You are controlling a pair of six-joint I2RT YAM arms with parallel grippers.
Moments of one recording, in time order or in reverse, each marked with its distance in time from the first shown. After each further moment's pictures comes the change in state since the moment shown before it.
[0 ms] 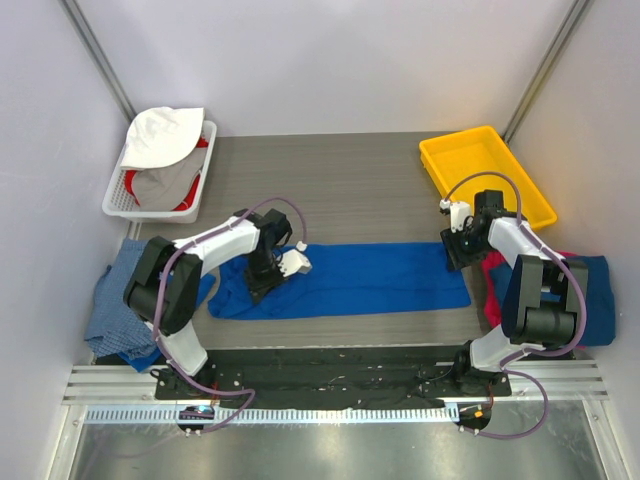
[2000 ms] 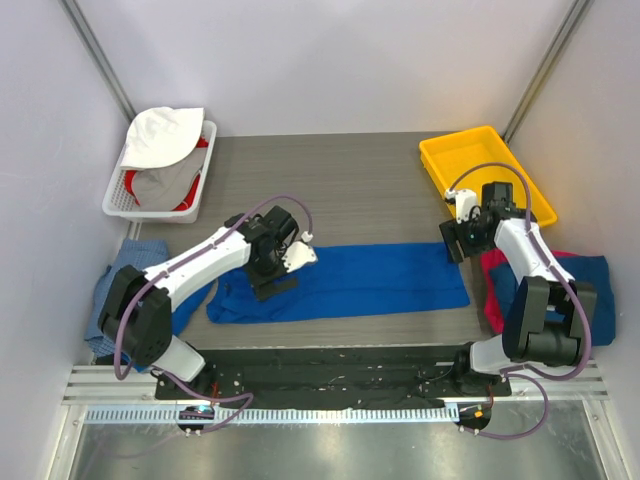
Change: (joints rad) left arm -0.111 -0.211 0.004 0.029 -0.167 -0.063; right arm 0.003 -0.114 0.040 -0.041 0.011 -0.022
